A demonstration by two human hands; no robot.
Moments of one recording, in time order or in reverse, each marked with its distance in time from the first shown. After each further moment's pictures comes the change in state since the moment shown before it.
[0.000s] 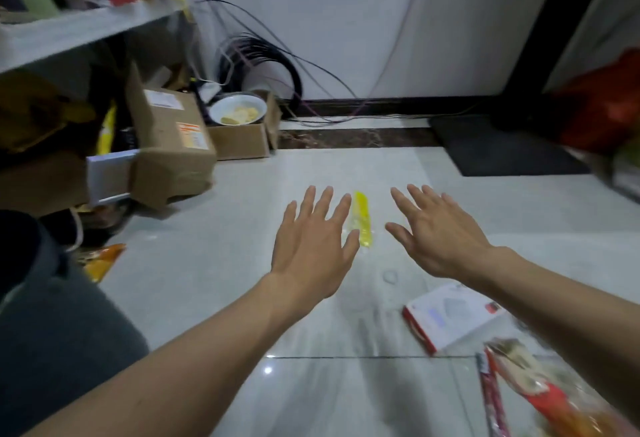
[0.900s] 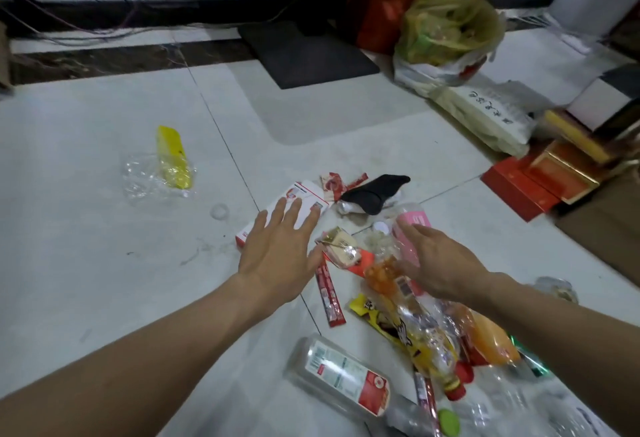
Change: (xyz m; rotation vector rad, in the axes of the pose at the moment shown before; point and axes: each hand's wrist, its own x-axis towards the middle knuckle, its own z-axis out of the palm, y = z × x) left_hand -0.024 0.174 0.111 -0.110 -0.292 0.522; right_hand -0.225 0.155 0.088 0.164 -0.346 0.586
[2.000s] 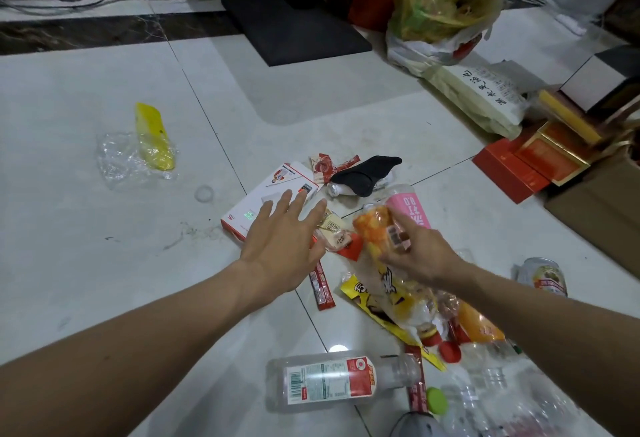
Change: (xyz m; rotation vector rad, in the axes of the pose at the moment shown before) left_hand 0.008 0.014 0.016 -0.033 -0.027 0.072; right_hand 0.007 0.006 0.029 0.560 0.012 0.035
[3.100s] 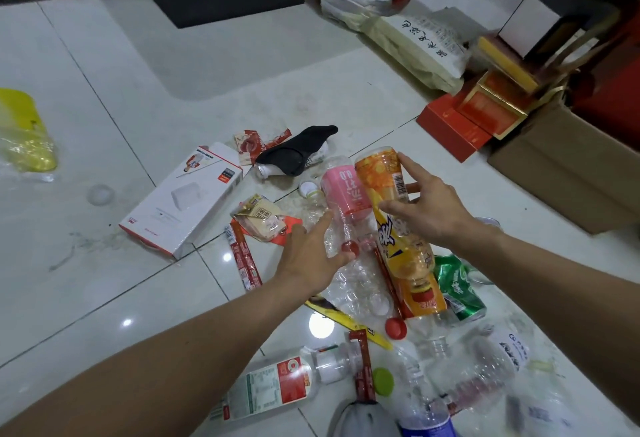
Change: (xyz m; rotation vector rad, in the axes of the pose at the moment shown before) left_hand 0.061 0.126 0.084 -0.748 -0.296 -0.182; right_hand -0.004 0.062 -0.073 0.164 0.241 0.183
